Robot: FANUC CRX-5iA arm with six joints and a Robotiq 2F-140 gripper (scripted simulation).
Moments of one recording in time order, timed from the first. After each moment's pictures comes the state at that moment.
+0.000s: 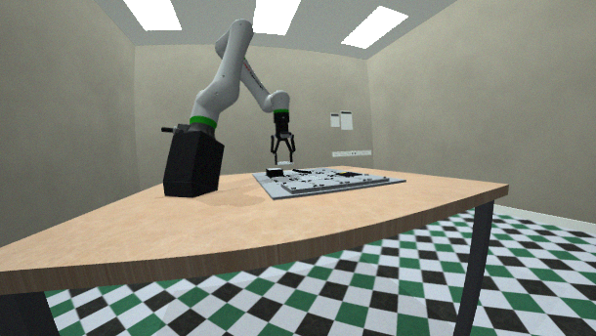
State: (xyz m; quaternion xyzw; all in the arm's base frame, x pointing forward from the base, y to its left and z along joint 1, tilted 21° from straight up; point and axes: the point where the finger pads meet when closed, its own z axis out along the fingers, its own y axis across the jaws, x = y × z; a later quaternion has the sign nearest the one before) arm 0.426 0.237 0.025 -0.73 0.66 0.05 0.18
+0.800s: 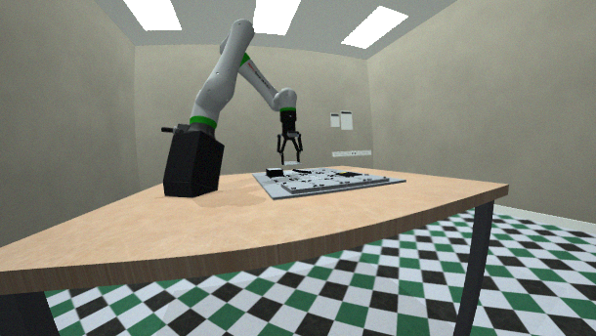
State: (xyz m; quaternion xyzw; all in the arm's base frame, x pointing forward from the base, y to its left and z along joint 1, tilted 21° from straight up) arm 0.460 0.195 0.016 -0.73 0.66 0.05 0.18
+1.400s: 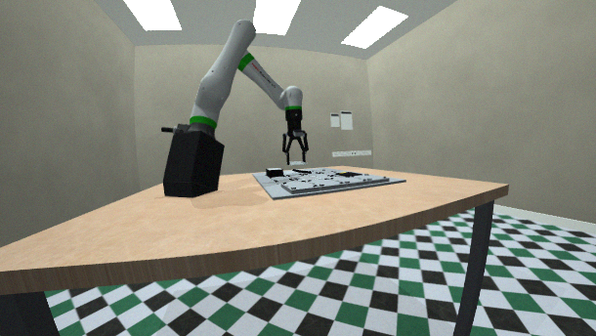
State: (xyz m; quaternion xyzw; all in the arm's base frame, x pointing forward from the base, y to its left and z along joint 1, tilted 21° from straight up) arm 0.486 0.163 0.010 -0.73 0.66 0.05 0.18
